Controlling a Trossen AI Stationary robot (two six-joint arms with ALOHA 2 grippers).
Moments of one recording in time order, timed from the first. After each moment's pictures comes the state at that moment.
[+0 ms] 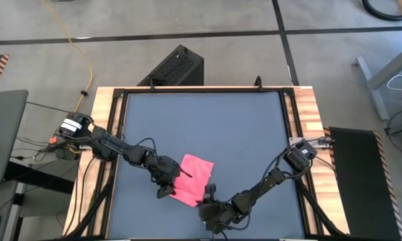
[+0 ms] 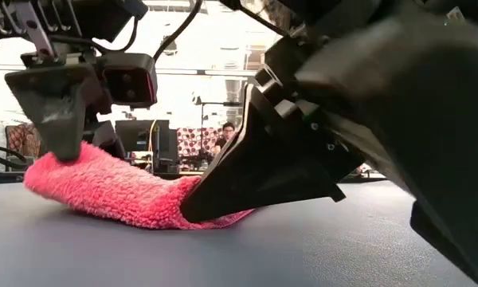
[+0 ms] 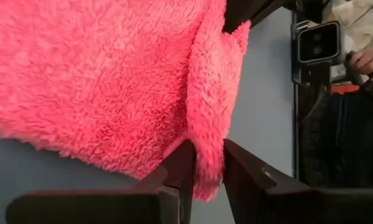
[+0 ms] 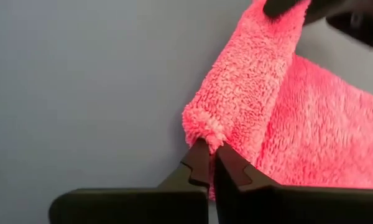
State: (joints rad) left arm -0.28 1.58 0.59 0.26 0.40 -0.72; right arm 0.63 2.23 1.43 -0.05 0.65 0.23
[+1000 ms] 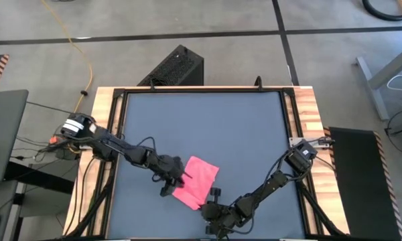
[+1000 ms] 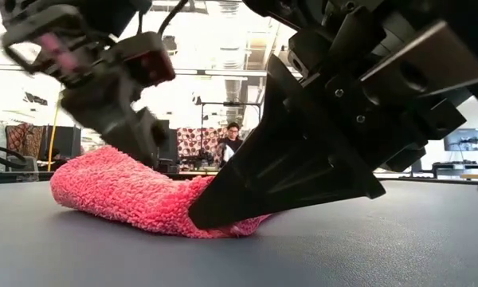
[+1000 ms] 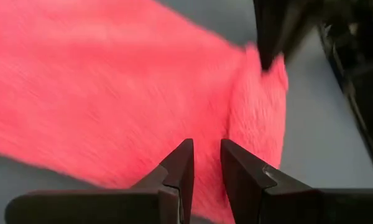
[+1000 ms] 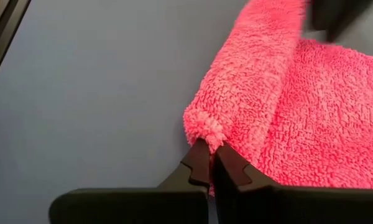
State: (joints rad) left arm -0.27 1.61 0.59 0.36 0.19 -0.38; right arm 0.67 2.23 1.42 -0.02 0.67 0.51
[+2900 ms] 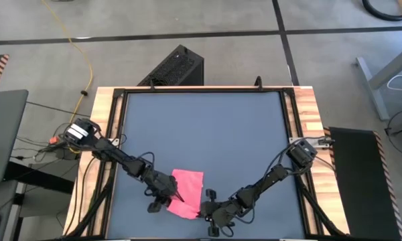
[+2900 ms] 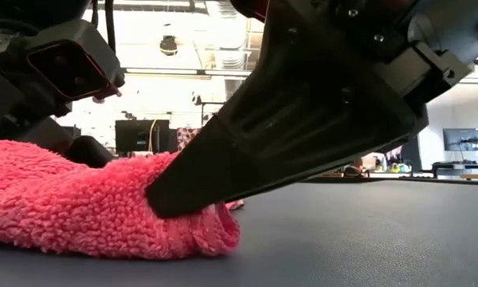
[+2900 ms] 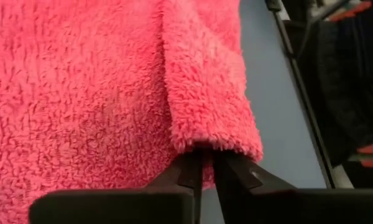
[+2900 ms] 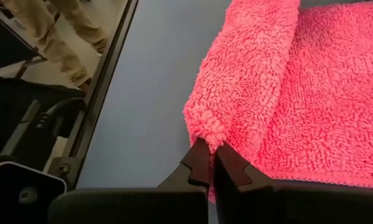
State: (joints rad) left arm -0.46 1.70 0.59 0.40 0.33 -0.50; right arm 0.62 2.17 1.28 0.29 0.34 0.50
